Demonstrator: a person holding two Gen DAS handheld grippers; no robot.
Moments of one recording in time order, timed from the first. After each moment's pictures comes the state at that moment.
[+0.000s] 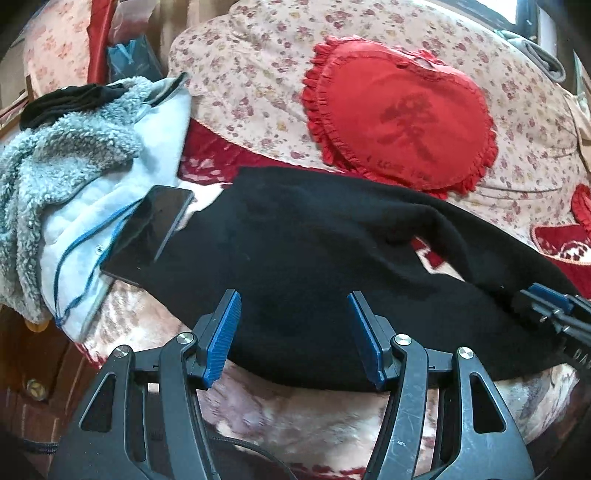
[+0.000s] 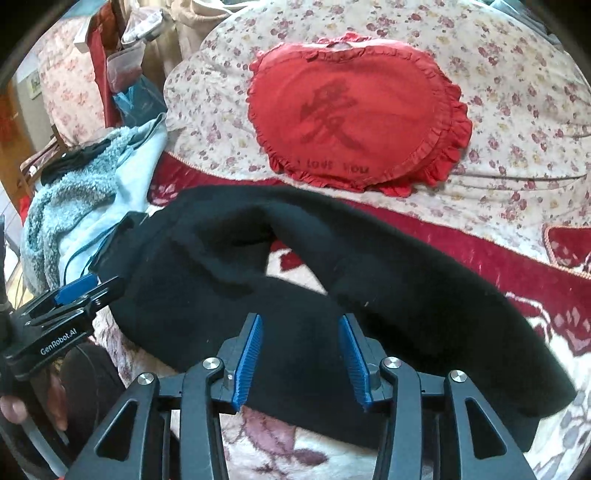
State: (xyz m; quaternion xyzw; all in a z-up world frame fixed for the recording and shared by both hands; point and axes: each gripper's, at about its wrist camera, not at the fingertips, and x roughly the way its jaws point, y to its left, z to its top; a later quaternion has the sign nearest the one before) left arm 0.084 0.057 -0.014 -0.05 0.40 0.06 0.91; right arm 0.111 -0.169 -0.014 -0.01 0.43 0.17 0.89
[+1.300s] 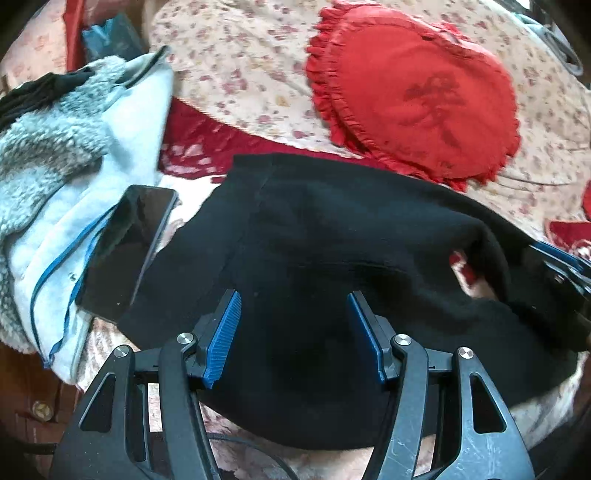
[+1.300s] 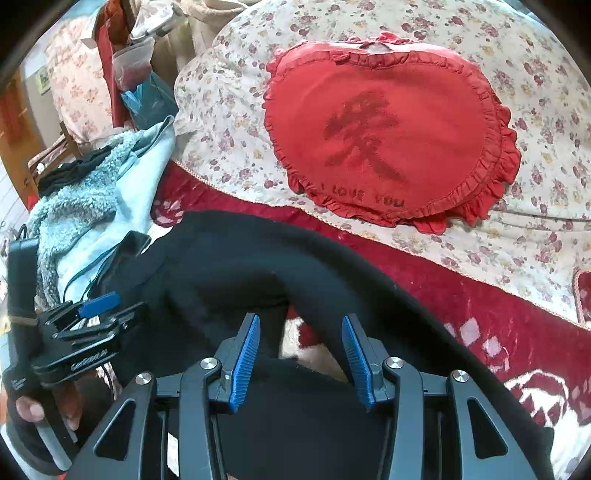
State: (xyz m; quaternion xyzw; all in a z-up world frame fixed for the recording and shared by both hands) left arm 0.148 0.078 -0.034 -0.05 0.46 0.04 0.89; right arm 0.183 -0.134 -0.008 -0.02 0.43 0.21 0.88
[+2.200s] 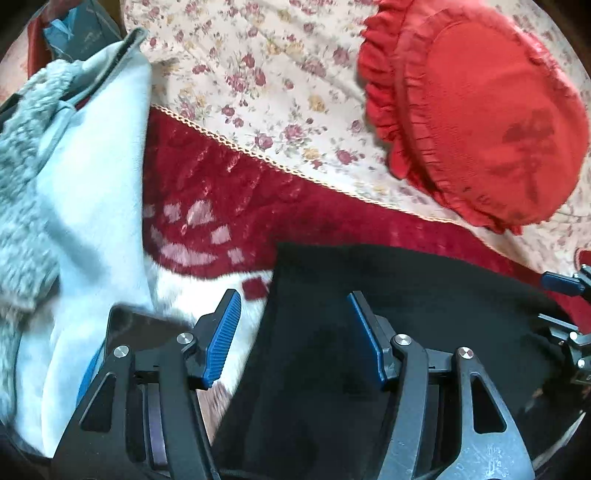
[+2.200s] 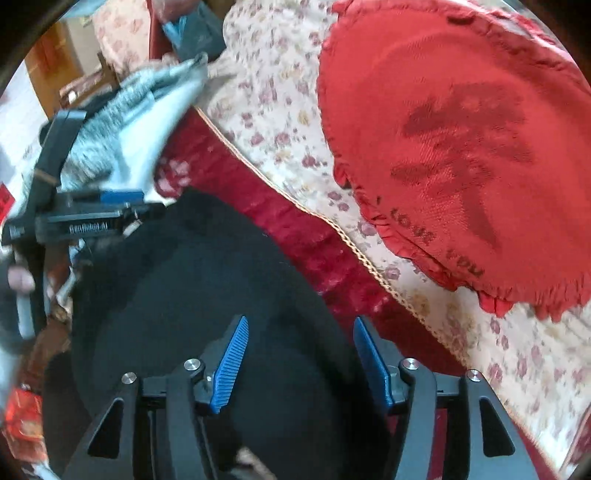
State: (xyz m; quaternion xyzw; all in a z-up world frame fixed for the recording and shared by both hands) left arm 0.308 0.161 -0.054 -0.04 0.51 0.03 0.86; right arm 0.317 -0.076 -0.046 -0.14 0.49 0.32 0.80
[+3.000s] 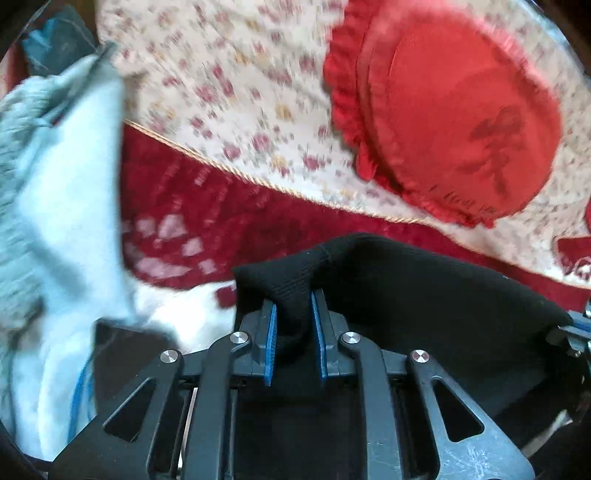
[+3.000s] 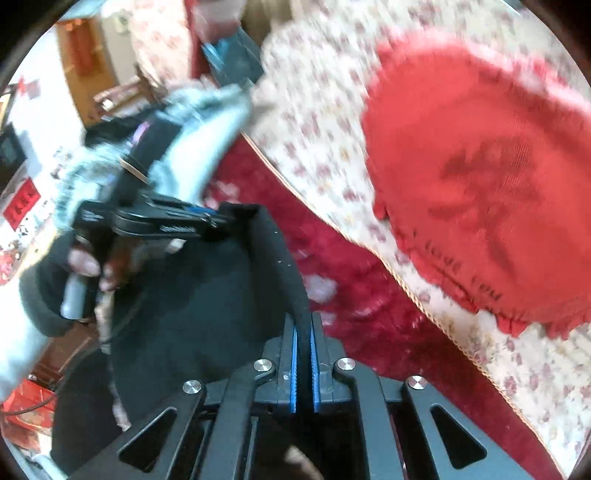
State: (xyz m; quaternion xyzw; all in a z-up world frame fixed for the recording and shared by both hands) left arm 0.294 0.158 -0.029 -0.05 0.49 -0.02 0.87; right arm 0.262 -0.078 -0.004 -0.11 0.41 0.39 0.82
